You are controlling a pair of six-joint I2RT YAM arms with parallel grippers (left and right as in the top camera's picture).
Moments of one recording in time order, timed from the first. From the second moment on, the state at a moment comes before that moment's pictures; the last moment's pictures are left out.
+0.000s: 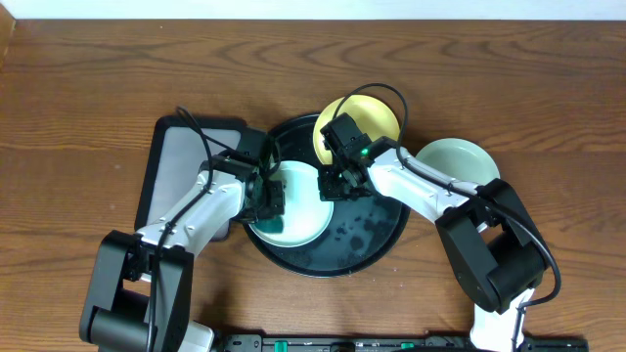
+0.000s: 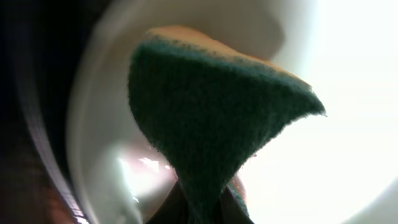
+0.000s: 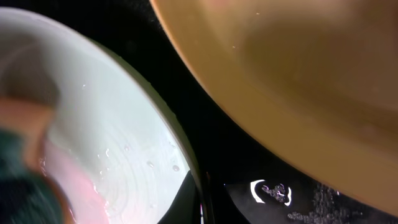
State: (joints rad) left arm -0.31 1.65 0.91 -0.70 0.14 -0.38; right arm 0.63 2.00 1.28 -0.56 -0.24 0.55
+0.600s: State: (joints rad) left arm -0.31 1.65 0.90 -0.55 0.01 -0.36; right arm 0.63 2.00 1.28 -0.56 -0.24 0.55
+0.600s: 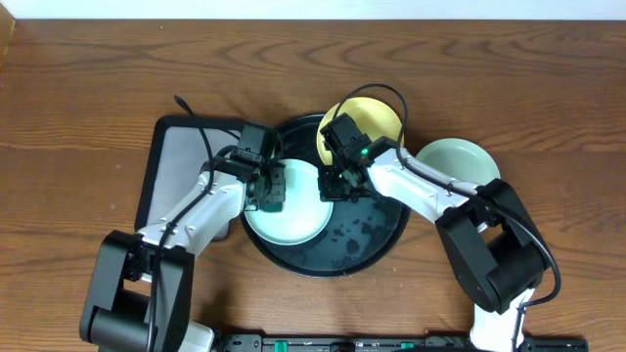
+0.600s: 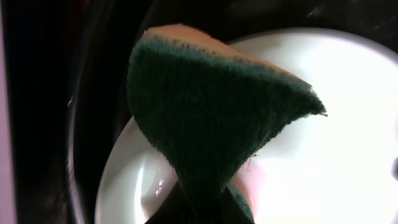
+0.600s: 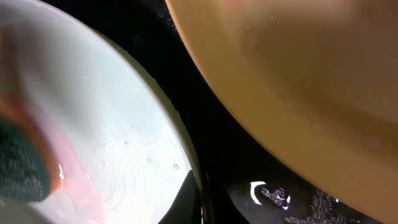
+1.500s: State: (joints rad) left arm -0.31 1.65 0.91 -0.61 -0.02 -0.46; right arm 0.63 2.00 1.28 -0.56 -0.24 0.55
